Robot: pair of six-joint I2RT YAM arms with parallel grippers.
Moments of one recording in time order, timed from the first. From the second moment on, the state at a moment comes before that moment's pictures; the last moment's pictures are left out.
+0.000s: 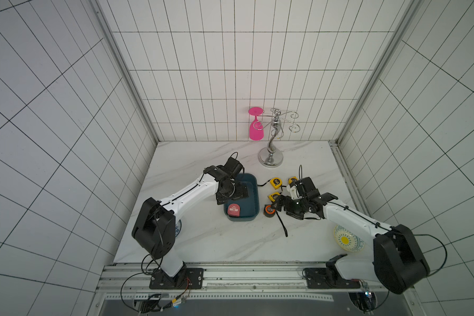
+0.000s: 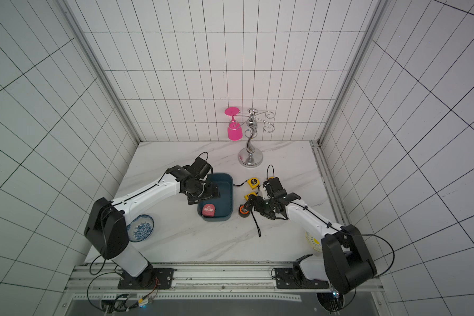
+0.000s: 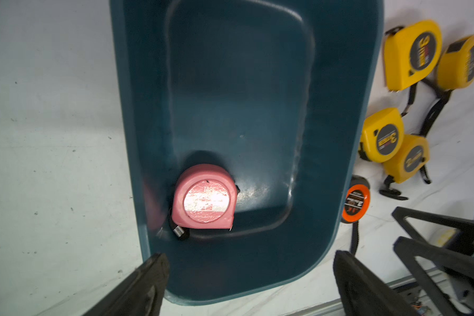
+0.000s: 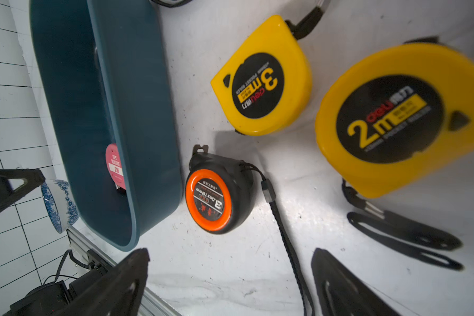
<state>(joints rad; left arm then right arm) -0.64 1.68 1.34 -0.94 0.14 -0.73 0.52 1.33 0.73 -0.46 -0.38 0.64</state>
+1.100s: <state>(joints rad) -0.74 1.99 1.46 -1.01 -0.10 -0.59 0.42 1.30 0.72 -0.40 -0.41 0.65</state>
